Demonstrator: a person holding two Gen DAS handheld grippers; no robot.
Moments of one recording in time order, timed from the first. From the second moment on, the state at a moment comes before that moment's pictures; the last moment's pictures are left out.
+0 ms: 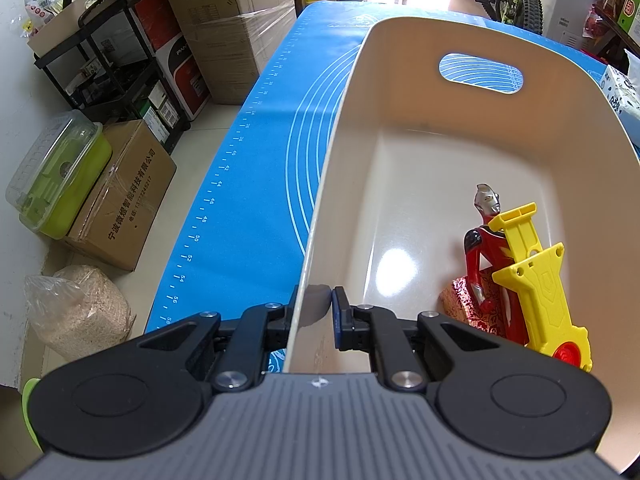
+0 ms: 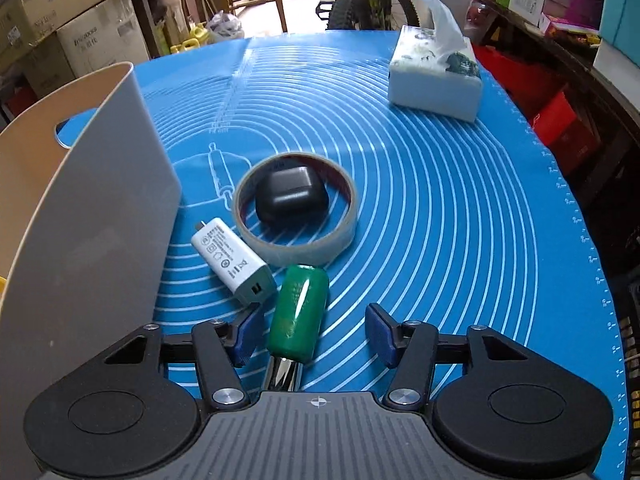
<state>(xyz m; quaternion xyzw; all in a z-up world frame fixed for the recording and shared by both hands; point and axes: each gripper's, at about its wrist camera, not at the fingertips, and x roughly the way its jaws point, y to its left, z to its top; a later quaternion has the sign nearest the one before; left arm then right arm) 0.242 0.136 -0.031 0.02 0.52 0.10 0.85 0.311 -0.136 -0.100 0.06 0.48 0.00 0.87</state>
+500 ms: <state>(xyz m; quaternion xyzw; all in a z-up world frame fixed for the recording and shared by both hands) 0.243 0.136 -0.031 0.02 0.52 0.10 0.85 0.304 -0.131 -0.089 0.03 0.47 0.01 0.88</state>
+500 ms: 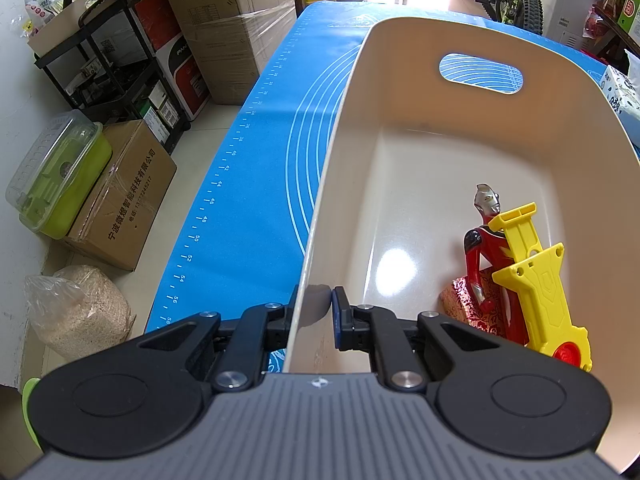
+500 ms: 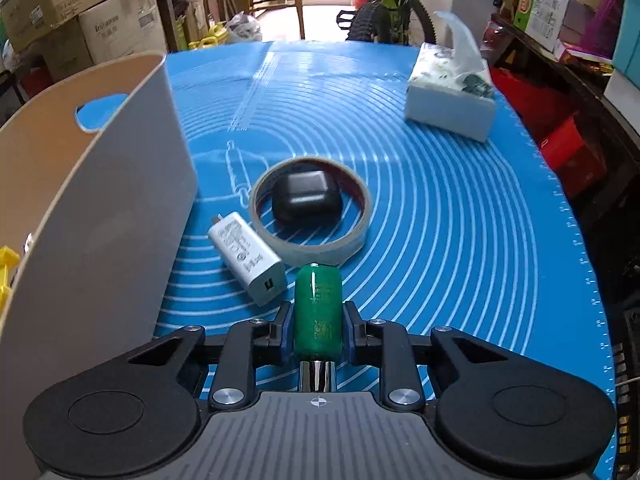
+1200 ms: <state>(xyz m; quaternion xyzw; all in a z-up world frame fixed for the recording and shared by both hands) 0.243 0.136 -0.031 0.02 0.52 0.10 0.85 0.272 -0.101 0.019 0.06 0.31 0.10 0.94</state>
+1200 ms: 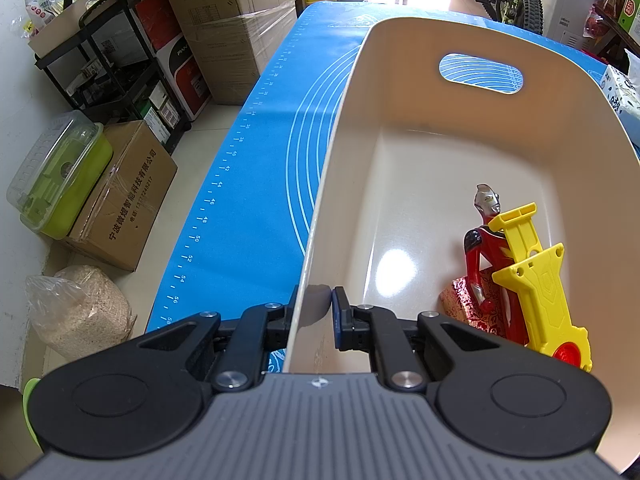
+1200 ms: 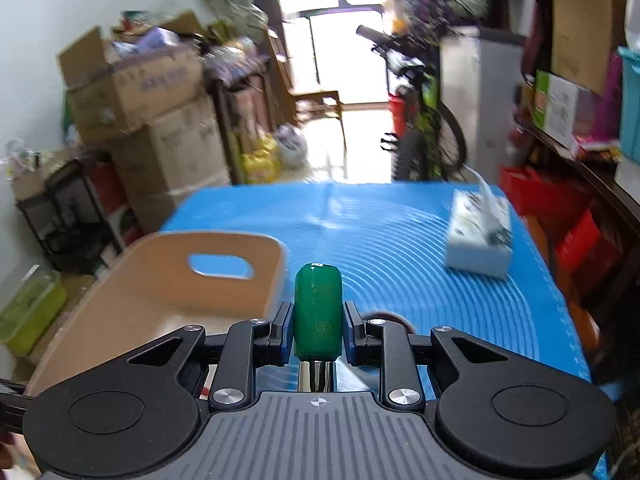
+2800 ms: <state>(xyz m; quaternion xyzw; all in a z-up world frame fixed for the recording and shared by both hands) 0.244 0.133 -0.032 0.02 0.52 0.10 0.85 0.287 -0.091 0.012 0.04 0.35 0.14 0.92</state>
